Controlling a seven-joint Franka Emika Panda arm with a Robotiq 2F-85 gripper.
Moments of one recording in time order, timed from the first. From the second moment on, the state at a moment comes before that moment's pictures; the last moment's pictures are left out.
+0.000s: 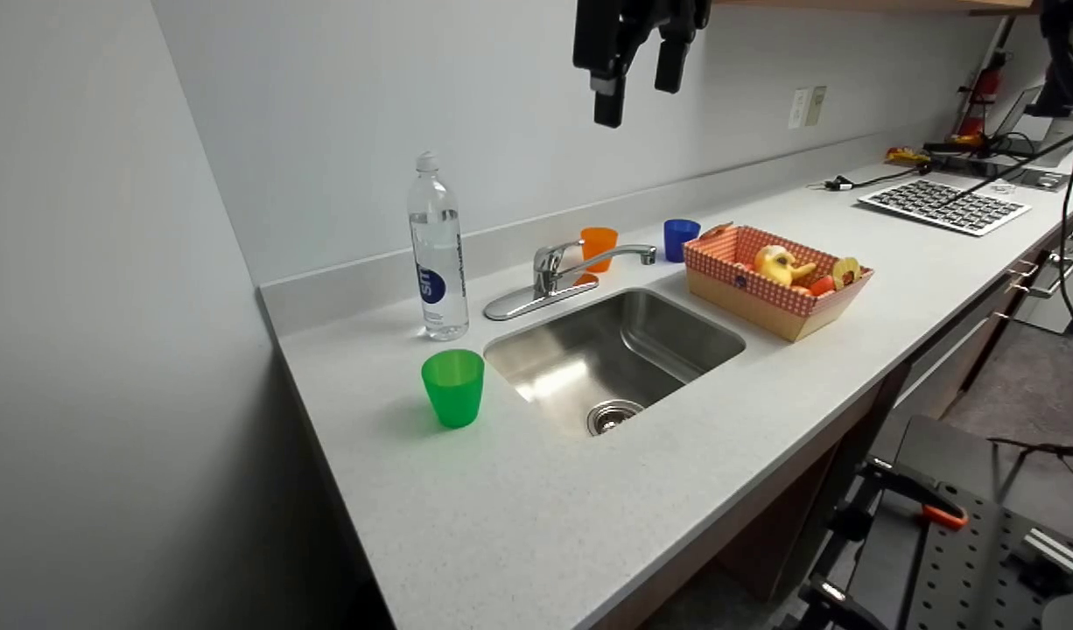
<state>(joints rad) 0.01 -0.36 0.24 -2.16 -0.16 1.92 0.25</state>
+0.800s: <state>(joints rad) -0.07 -0.30 0.07 -2.21 -0.21 1.94 0.32</state>
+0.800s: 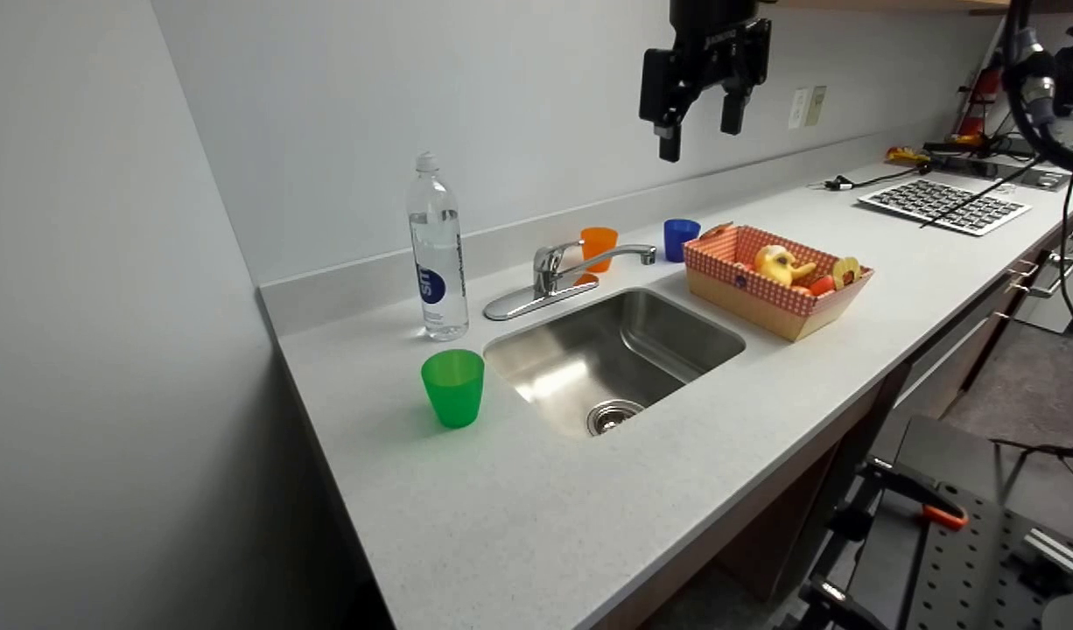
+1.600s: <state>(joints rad) -0.21 -0.26 -0.08 -2.31 -0.30 2.08 0.44</state>
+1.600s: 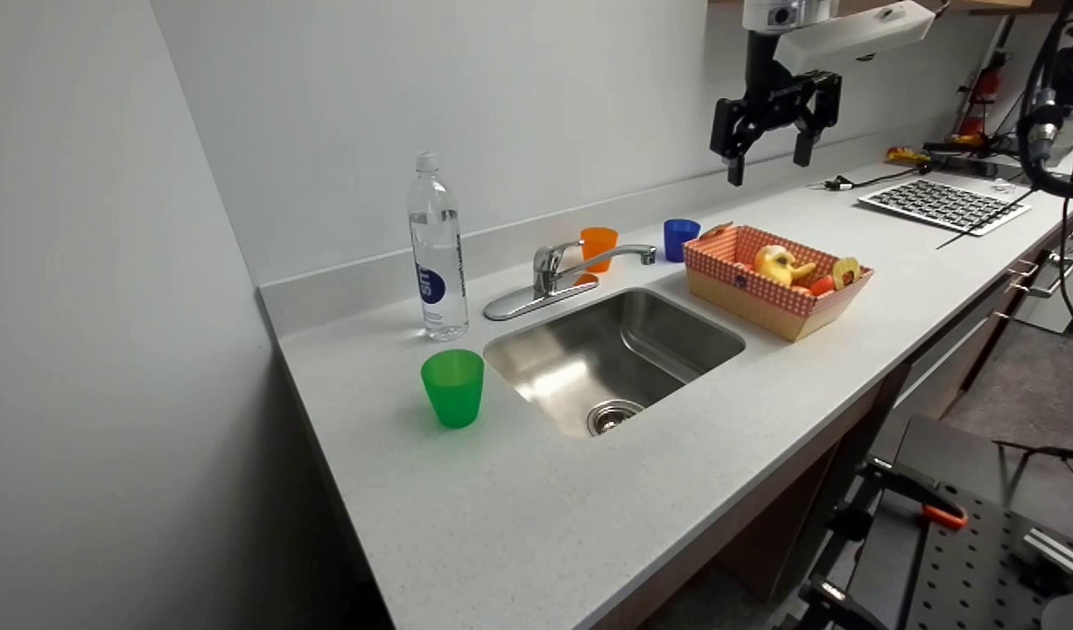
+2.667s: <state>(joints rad) -0.28 -0.22 -0.14 -2.31 -0.32 2.09 0.50</state>
